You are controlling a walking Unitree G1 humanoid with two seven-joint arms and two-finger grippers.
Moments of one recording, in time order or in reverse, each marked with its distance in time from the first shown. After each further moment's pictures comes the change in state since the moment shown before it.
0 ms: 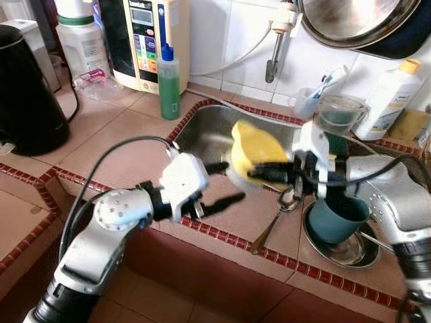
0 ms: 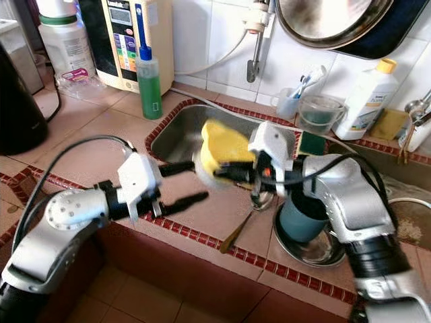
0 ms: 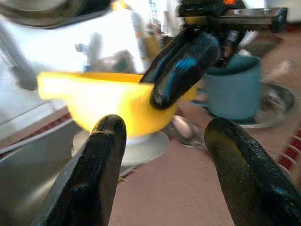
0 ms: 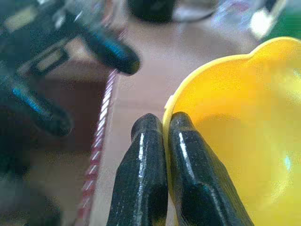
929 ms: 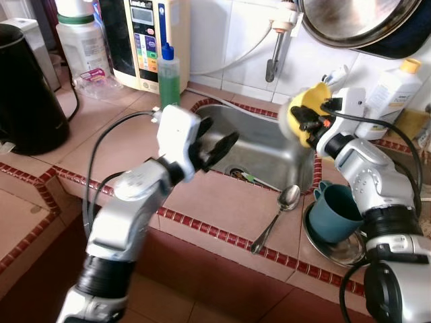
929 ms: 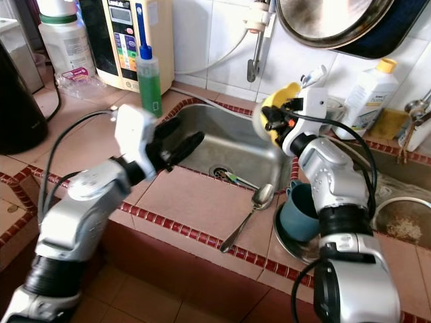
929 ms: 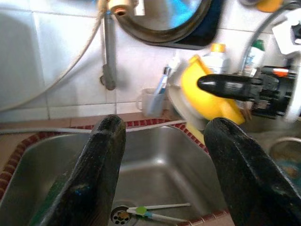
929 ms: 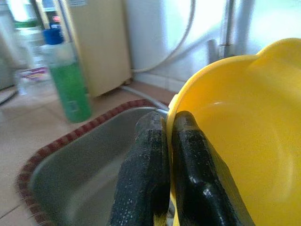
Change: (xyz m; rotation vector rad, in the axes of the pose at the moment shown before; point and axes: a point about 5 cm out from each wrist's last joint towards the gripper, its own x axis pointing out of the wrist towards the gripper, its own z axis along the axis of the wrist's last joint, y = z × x) left arm 0.036 0.035 0.011 -0.284 -0.103 0.386; right arm -0.011 -0.079 -0.013 0.306 -0.211 -0.812
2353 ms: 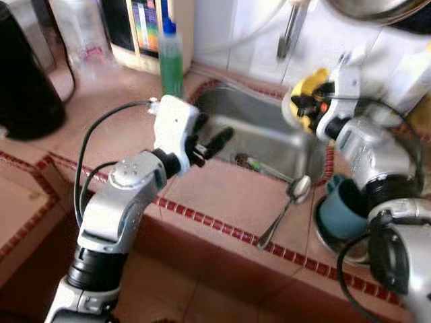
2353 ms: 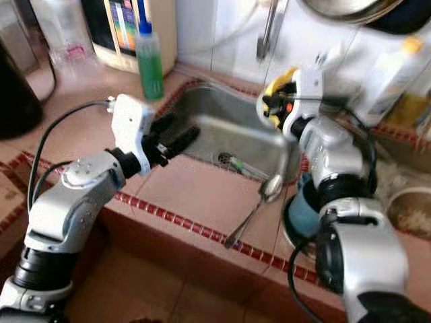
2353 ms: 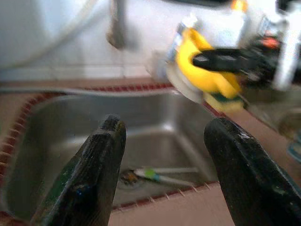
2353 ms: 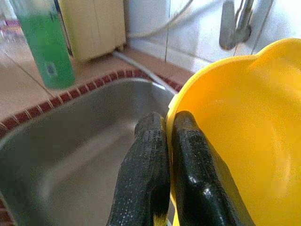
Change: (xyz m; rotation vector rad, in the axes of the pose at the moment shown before) left arm -0.007 0.001 0.015 0.032 0.085 -0.065; right arm 0.022 -0.003 0.025 -0.144 0.059 0.025
